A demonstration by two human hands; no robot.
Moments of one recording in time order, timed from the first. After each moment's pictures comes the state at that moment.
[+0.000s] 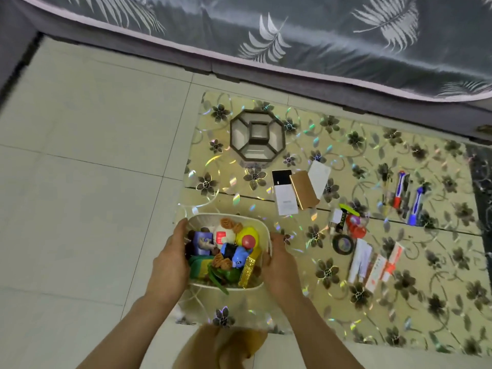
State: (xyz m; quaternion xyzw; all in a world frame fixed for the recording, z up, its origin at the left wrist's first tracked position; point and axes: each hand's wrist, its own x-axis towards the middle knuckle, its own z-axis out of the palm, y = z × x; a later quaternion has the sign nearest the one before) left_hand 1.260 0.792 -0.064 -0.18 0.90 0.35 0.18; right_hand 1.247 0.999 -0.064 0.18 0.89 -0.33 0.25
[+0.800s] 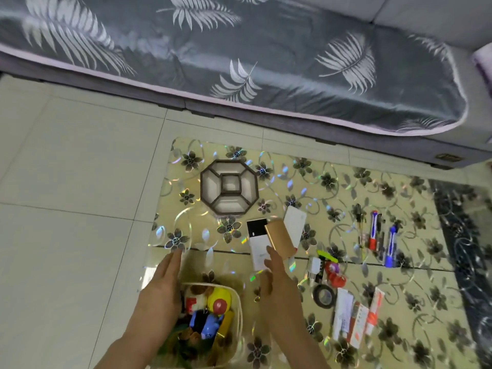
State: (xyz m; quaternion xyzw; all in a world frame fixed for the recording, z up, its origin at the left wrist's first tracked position) left_hand 1.168 0.815 -0.075 -0.07 0.94 0.27 0.20; right_hand 1.161 1.029 -0.037 0.19 0.89 -0.36 0.20
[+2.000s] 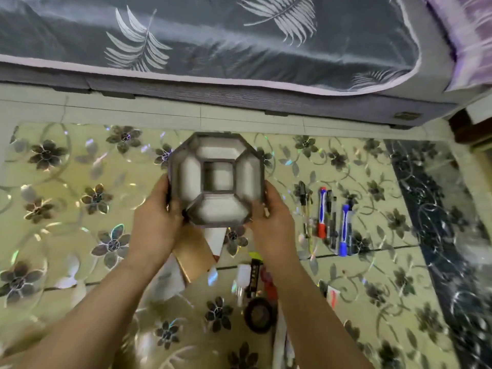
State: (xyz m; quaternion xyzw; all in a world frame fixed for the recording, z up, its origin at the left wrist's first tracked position) left_hand 1.000 1.048 -0.119 -0.11 0.85 0.50 0.12; right_hand 1.032 1.223 -0.121 0.26 0.84 -0.48 0.02
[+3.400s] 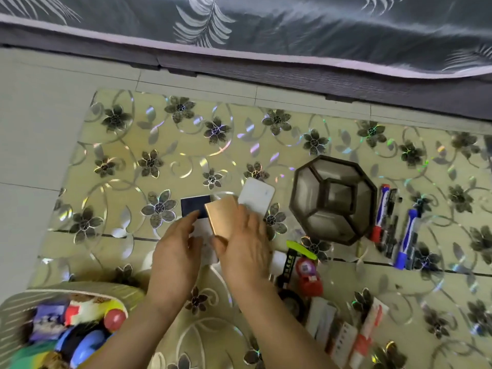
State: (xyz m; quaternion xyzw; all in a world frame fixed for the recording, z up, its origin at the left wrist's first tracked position) left_hand 1.100 1.038 -0.168 -0.17 0.91 0.36 0.10; right_hand 1.081 1.149 -0.184 0.09 0.96 -0.23 0.15
